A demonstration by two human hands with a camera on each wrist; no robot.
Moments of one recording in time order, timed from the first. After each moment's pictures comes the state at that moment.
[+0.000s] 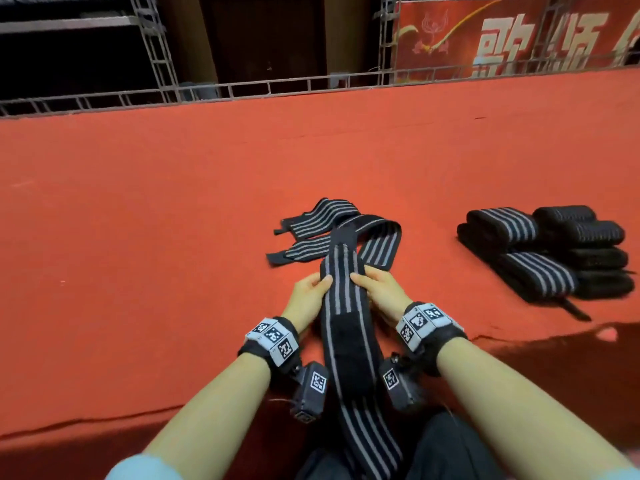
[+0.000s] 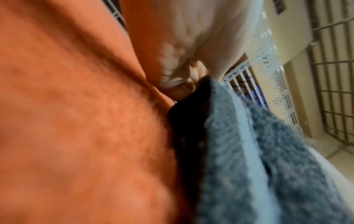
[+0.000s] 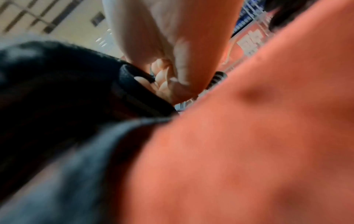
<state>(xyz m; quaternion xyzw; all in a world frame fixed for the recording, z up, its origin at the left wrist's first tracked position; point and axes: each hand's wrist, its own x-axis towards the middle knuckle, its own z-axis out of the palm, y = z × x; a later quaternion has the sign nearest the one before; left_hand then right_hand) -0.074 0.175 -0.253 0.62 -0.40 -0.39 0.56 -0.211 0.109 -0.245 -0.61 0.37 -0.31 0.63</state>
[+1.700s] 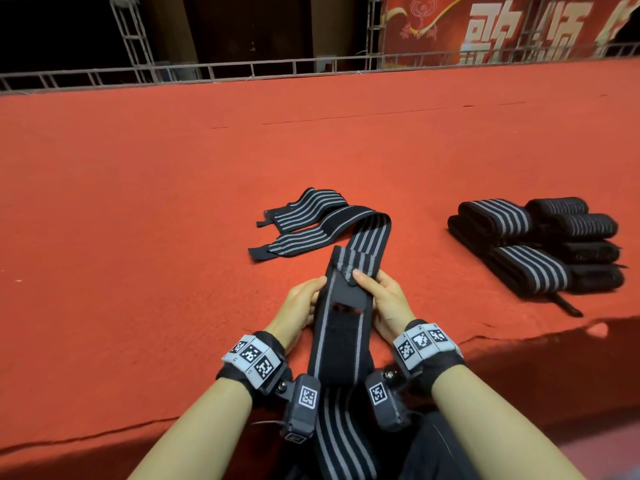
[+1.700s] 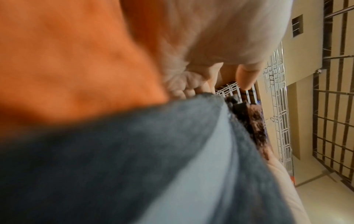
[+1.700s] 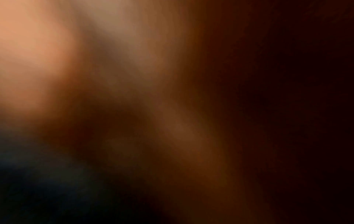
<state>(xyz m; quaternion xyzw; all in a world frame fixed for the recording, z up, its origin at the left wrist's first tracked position) -0.083 0.182 -0.255 0.56 -0.39 -0.48 0.55 -0.219 0.104 -0.277 -0.45 0.28 -0.45 0.72</state>
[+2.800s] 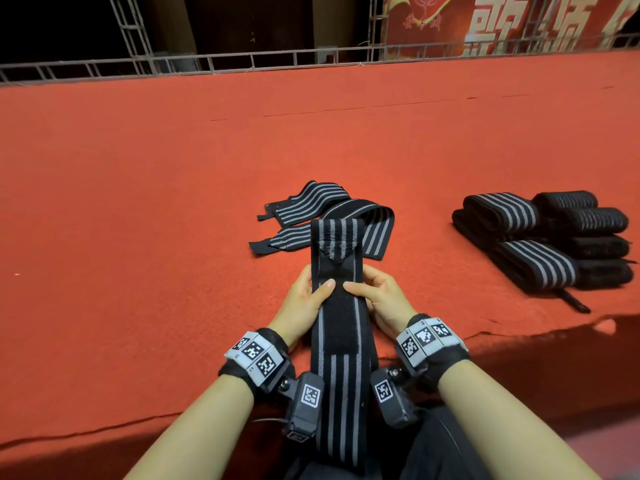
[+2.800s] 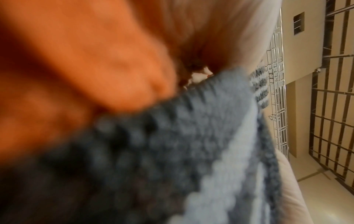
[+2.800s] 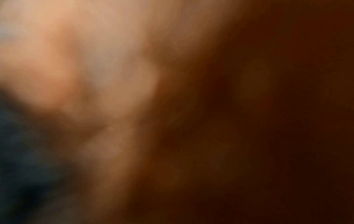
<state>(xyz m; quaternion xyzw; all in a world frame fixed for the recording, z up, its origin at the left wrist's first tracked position) -0.075 0.177 -0.278 0.53 -0.46 -0.41 0.58 -0.221 0.106 -0.275 -0.53 0.25 -0.38 0.72</state>
